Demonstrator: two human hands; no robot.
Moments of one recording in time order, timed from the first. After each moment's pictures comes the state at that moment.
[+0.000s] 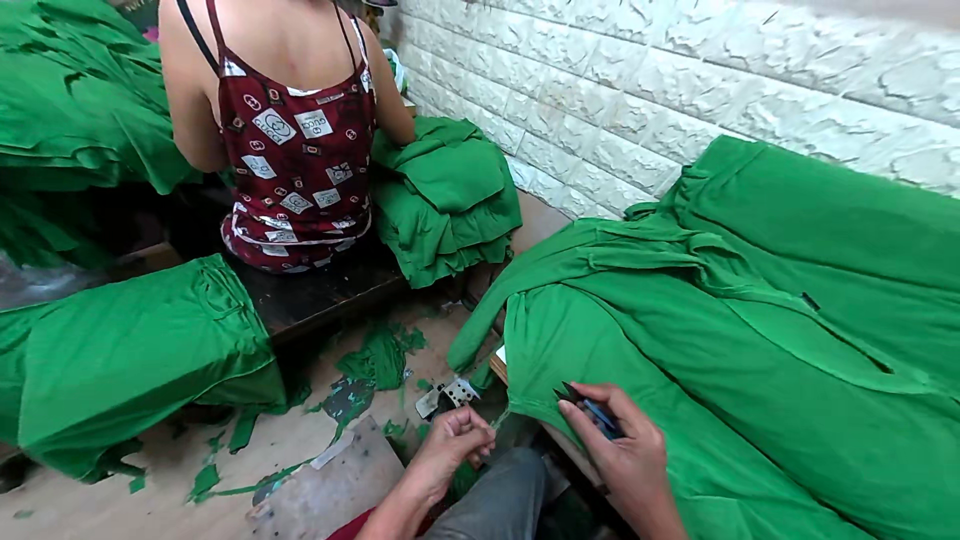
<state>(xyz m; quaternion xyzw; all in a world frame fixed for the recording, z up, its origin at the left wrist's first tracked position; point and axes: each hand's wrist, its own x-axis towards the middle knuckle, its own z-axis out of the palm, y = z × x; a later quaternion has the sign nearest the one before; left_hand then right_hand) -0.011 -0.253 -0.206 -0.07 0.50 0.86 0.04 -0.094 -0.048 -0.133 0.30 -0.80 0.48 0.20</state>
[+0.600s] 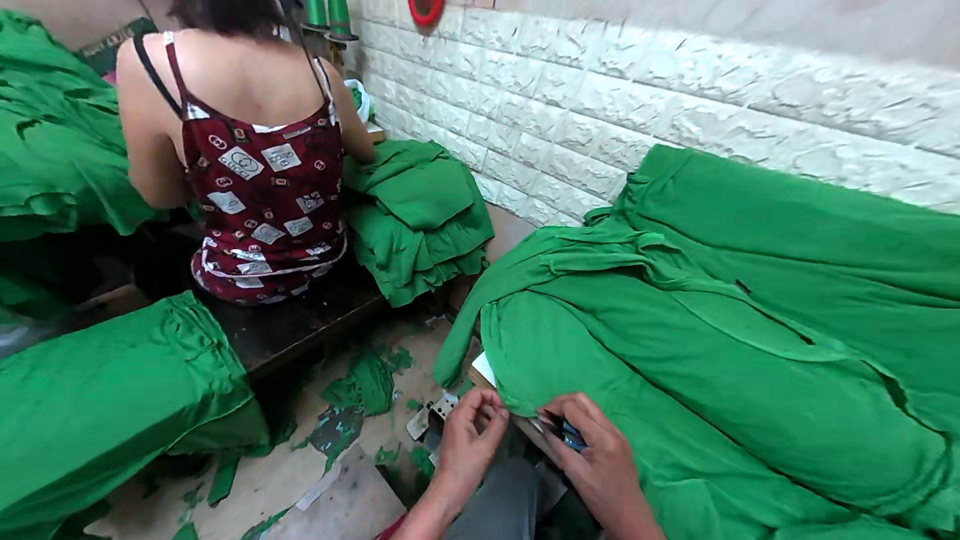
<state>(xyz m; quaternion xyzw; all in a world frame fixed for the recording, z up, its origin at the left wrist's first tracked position) -0.045 -0.217 -0.178 0.03 0.67 0.73 -0.17 -0.079 -0.047 -0.136 0.30 -0.85 0.36 0.22</state>
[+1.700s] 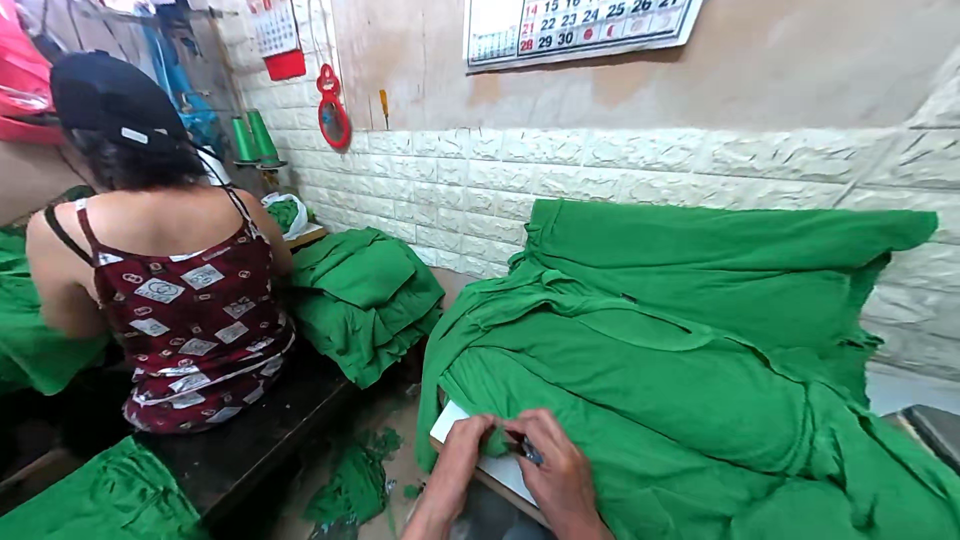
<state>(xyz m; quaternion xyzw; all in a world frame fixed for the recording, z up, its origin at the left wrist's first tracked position) -0.096 -0.206 -0.107 0.05 0.68 0.73 0.02 -0.101 -0.059 -0.133 0.22 -0.82 0.35 0.40</state>
